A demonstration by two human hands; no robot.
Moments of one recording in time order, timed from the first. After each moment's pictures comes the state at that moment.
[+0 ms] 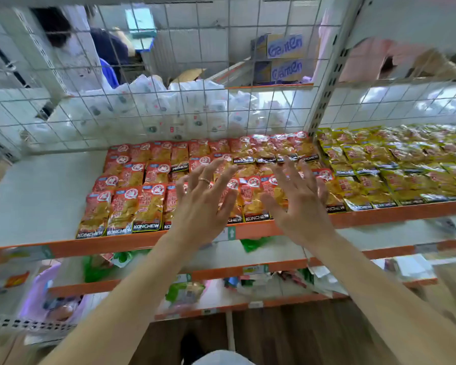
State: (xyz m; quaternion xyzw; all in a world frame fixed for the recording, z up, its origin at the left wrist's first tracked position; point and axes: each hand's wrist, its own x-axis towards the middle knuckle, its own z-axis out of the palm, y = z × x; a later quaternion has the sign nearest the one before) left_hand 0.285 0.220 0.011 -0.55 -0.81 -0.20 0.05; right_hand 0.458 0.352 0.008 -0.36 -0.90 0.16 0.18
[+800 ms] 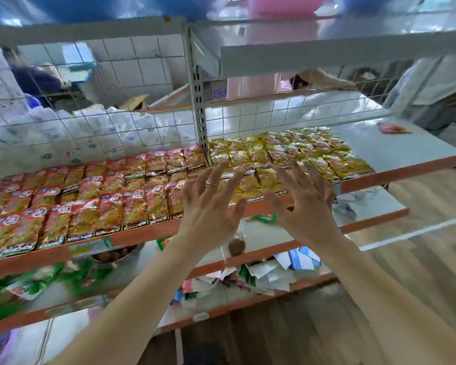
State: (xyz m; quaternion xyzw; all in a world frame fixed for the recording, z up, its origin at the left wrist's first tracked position) left_hand 0.556 0.367 0.045 -0.61 -0.76 -0.20 0.06; right_hand 0.739 0.461 0.056 -0.44 -0.85 0.14 0.24
